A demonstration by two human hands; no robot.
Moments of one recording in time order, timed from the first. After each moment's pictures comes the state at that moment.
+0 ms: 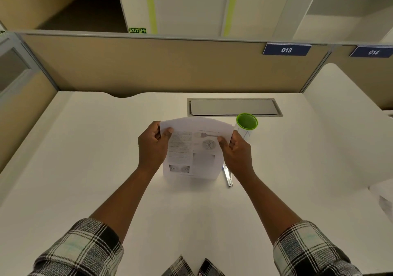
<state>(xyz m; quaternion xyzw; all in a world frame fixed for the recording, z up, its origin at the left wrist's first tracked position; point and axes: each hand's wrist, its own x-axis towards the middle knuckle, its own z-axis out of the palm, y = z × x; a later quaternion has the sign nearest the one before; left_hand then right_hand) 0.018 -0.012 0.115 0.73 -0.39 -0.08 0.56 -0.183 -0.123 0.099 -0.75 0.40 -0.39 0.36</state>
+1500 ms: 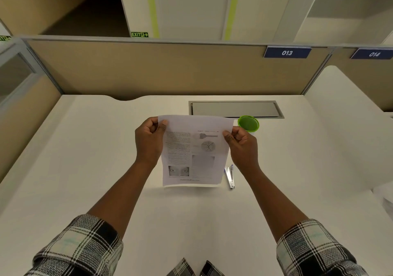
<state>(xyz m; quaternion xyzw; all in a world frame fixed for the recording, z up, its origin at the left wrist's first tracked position) 0.031 -0.020 0.130 0.69 -0.30 -0.16 0.64 -0.181 -0.136 0.112 -0.69 0.39 -0.43 0.44</state>
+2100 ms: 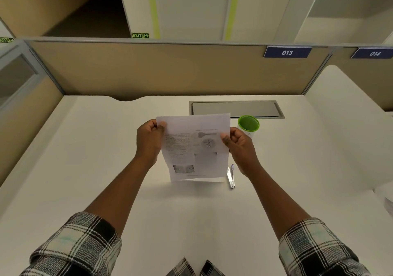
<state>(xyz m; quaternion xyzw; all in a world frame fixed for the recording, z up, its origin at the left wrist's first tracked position) 0.038 -0.025 0.129 0.71 -0.25 -0.25 0.61 -0.186 -0.137 0.111 -0.62 0.33 -0.35 0.62</state>
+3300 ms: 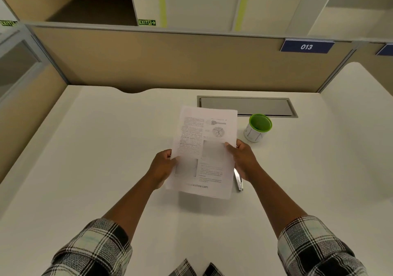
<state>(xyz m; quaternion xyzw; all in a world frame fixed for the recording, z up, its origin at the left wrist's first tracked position) 0.038 -0.005 0.045 0.72 -0.22 -0.45 0.48 -0.160 -0.155 0.063 -0.49 0.45 -0.24 0.71</state>
